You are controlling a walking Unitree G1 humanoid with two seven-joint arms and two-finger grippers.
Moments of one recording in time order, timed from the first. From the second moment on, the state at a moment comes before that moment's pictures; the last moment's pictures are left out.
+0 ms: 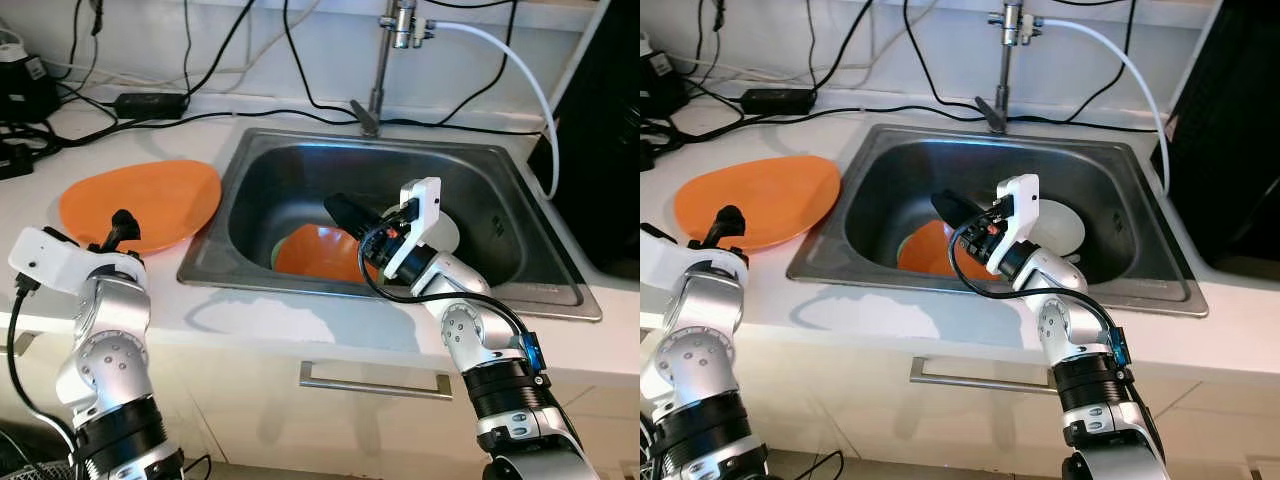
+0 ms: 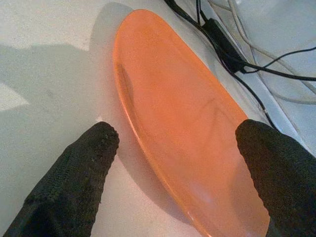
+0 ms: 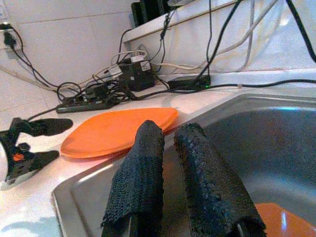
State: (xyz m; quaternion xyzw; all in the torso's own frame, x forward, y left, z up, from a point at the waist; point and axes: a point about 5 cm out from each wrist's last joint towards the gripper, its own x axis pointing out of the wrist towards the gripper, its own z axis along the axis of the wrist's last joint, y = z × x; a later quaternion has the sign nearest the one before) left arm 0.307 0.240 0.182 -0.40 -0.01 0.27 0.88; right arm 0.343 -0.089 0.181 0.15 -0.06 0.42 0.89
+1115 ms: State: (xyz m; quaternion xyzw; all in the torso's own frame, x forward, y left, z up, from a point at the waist) left arm 0.339 0.233 0.183 -0.44 0.03 0.23 0.87; right arm 0.344 -0.092 0.181 0.14 -0.05 0.42 0.89
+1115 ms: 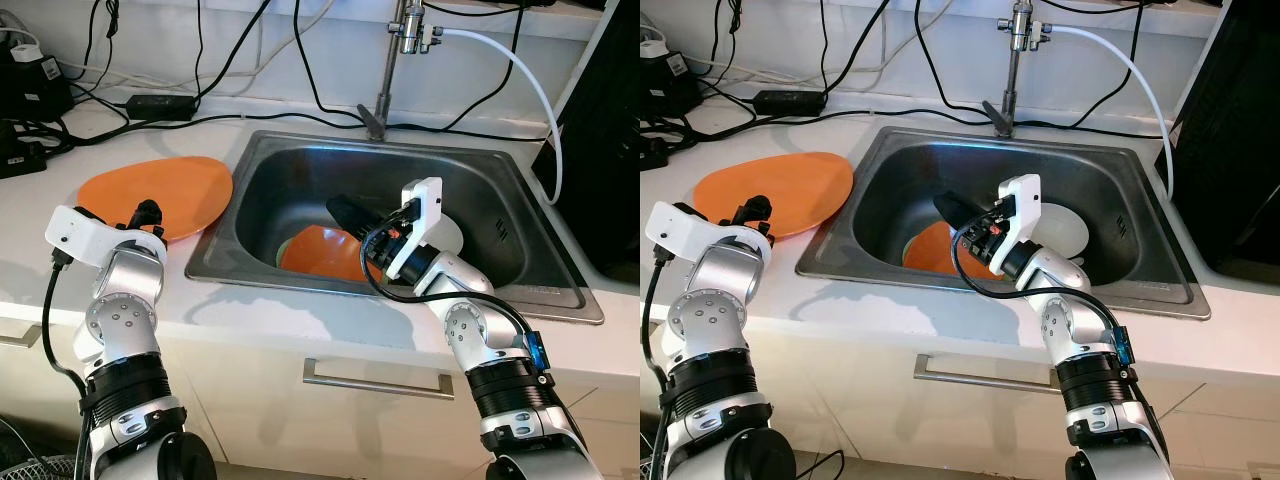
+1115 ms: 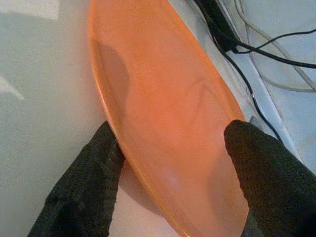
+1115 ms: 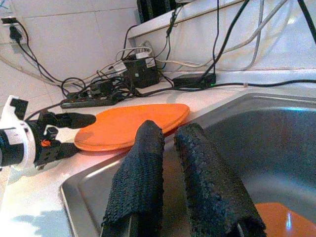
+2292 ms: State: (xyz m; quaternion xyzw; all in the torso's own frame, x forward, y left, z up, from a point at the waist) left arm 0.342 0.230 0.181 -0.43 0.04 0.22 0.87; right arm 0.343 -0.090 0.180 0.14 -0.05 0.43 0.89
